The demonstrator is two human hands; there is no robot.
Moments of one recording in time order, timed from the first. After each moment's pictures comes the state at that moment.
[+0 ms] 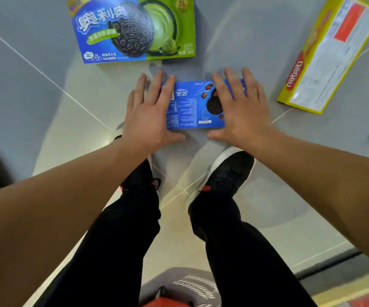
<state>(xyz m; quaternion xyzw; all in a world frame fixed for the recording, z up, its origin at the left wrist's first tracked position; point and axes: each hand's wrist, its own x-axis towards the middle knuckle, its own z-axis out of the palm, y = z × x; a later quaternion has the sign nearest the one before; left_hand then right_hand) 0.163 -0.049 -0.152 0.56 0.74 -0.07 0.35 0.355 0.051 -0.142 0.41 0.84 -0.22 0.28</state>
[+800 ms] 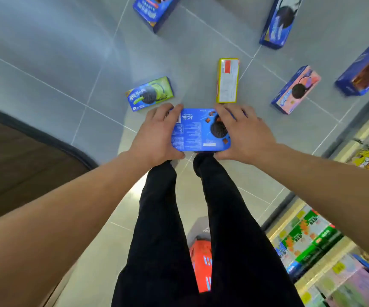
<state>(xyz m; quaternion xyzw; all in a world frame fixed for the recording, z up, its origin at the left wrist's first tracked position) 0.170 -0.005 0.274 0.65 0.63 -0.02 0.43 0.400 0.039 0.294 0.49 0.78 -0.31 0.25</state>
